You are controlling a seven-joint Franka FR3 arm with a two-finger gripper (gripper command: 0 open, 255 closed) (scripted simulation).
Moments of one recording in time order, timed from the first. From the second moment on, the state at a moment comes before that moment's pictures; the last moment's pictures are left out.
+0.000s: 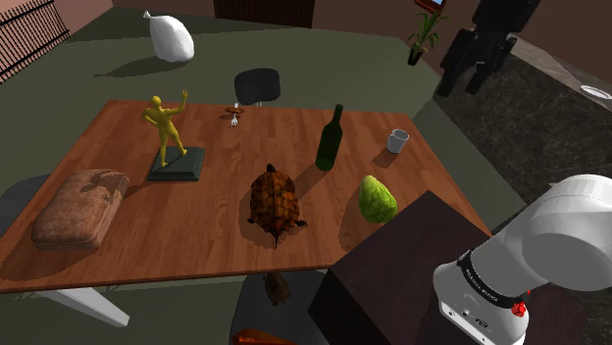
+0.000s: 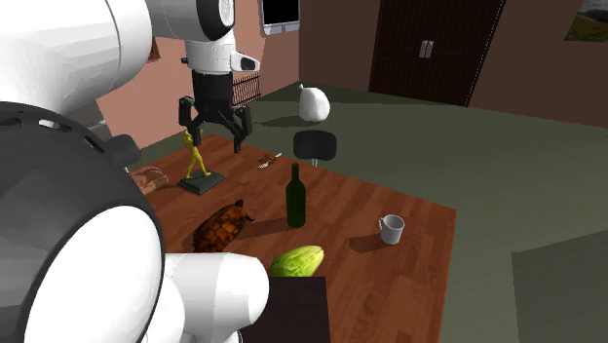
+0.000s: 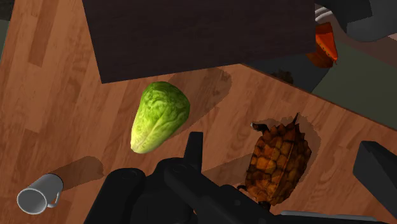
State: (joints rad) arm 0.01 -0.80 -0.05 -2.35 0.07 1.47 0.16
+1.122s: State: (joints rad) arm -0.01 -0.28 -0.10 -2.24 0.04 1.87 0.14
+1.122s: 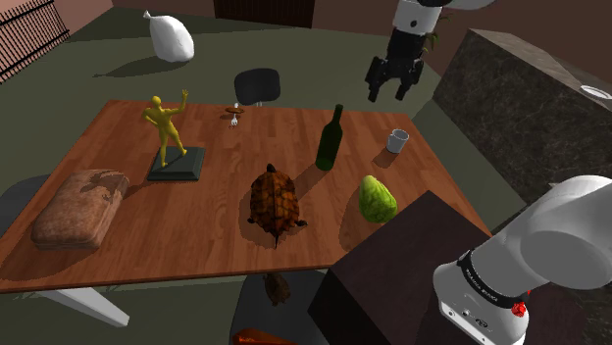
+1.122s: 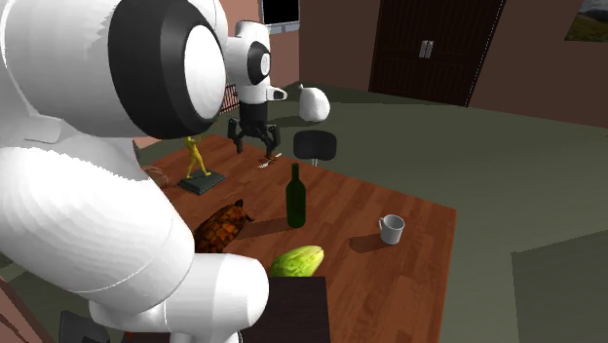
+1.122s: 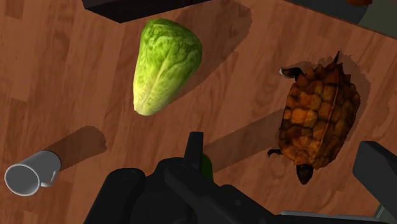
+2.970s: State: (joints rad) arm -0.11 0.67 -0.14 -1.45 0.11 2.02 0.12
